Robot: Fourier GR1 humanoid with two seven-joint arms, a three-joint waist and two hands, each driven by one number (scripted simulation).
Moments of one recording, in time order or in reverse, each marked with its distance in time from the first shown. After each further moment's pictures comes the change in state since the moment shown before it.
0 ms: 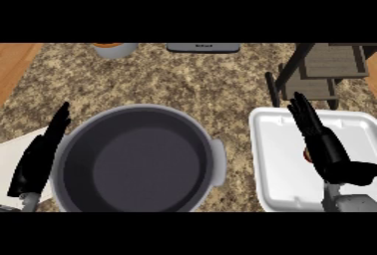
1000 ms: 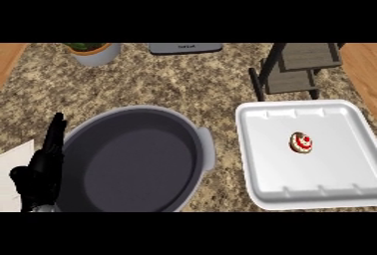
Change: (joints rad) left arm 0.100 -0.177 0.071 -0.021 0.040 0.111 -0.125; right arm 0.270 0.231 -0.503 -0.223 0.252 -0.952 0.151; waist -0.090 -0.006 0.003
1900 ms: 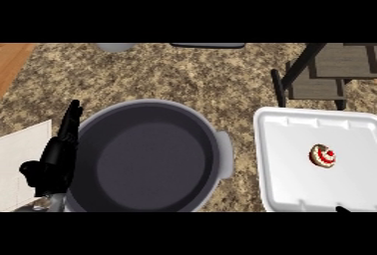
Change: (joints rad) left arm -0.087 -0.040 -0.023 0.005 -0.013 -0.066 -0.027; right arm 0.272 -0.087 0.224 -0.034 0.482 0.232 0.694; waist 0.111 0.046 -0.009
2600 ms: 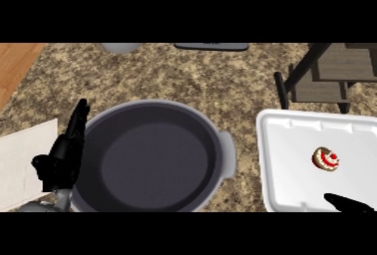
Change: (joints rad) left arm -0.029 -0.025 -0.003 0.046 -0.012 -0.027 0.003; right arm -0.203 -0.013 0.045 -0.023 0.375 0.362 0.460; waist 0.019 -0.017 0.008
